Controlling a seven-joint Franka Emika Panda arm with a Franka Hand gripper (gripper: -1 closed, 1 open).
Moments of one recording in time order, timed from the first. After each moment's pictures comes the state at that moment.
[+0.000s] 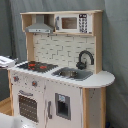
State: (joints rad) arm -0.37 -0.92 1.25 -2.21 -1.02 2.32 -0.47
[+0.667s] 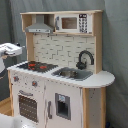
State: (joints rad) arm -0.37 -0.94 1.07 -2.19 -1.03 2.33 -0.59
